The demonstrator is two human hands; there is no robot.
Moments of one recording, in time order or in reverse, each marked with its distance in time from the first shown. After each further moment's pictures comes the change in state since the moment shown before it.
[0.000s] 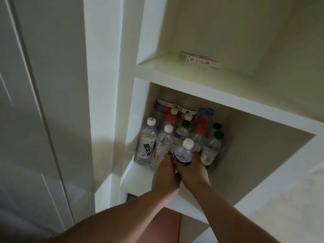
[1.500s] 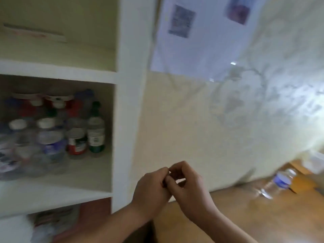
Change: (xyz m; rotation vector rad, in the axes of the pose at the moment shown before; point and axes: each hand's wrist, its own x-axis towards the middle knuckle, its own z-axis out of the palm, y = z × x) left_hand -0.151 0.138 0.172 -0.016 -0.527 0.438; right_hand -0.171 0.142 -0.243 -0.058 0.282 -0.063
